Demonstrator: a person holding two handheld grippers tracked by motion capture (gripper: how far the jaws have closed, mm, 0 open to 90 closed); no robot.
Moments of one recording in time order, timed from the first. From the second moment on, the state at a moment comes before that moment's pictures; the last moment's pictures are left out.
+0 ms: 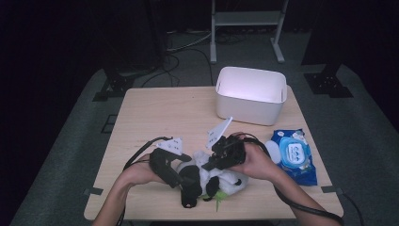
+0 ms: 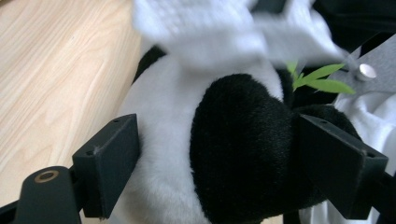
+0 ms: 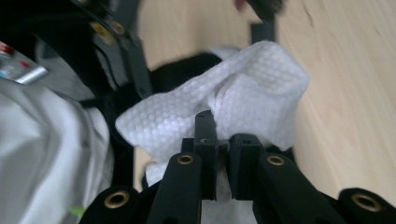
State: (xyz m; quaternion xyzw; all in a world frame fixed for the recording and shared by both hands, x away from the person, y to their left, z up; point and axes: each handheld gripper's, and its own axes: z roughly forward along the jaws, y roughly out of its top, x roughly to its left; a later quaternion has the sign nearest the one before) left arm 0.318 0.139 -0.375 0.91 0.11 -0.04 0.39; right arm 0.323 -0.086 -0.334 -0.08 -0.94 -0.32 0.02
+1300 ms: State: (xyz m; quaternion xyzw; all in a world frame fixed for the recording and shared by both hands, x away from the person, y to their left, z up) left arm 0.351 0.101 -0.354 0.93 0.04 0.04 0.36; right arm 0.352 -0.130 -0.348 -0.16 -0.93 -0.32 0.02
